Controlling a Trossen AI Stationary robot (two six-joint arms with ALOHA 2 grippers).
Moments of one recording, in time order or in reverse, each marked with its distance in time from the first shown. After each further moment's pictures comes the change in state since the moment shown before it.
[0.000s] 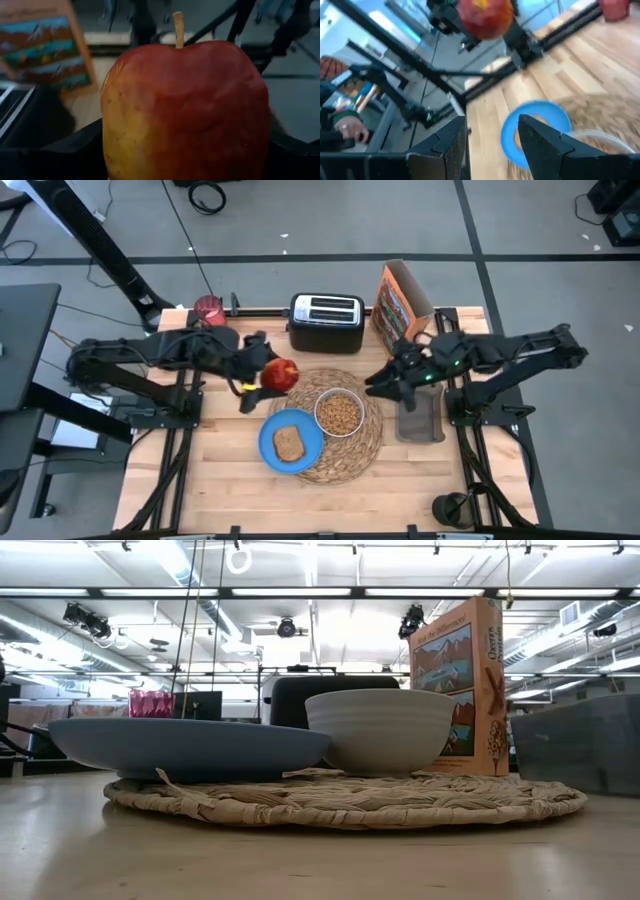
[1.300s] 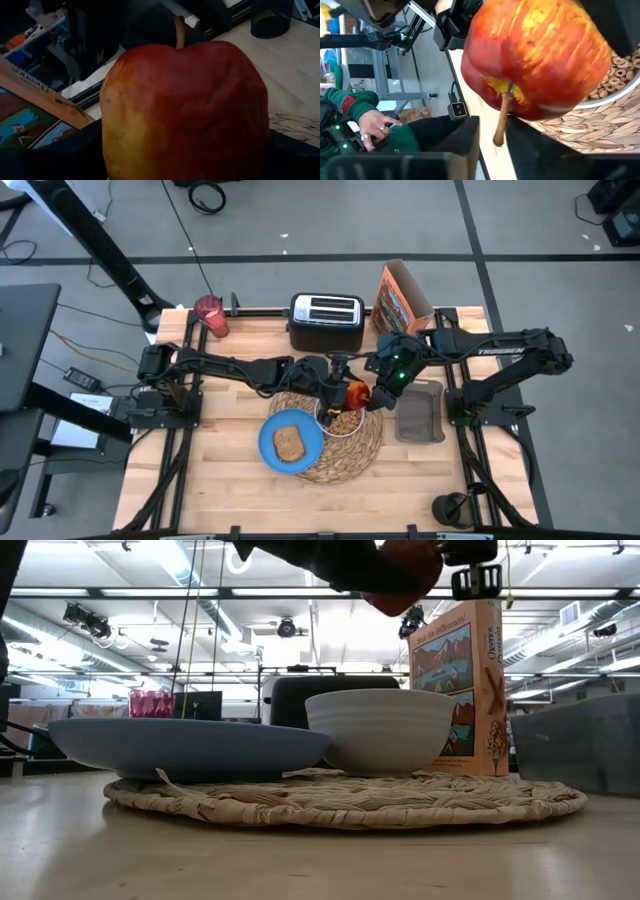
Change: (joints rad) left arm 0.006 0.603 0.002 0.663 0.001 0.522; right arm -0.239 0.194 0.000 -0.317 -0.545 0.057
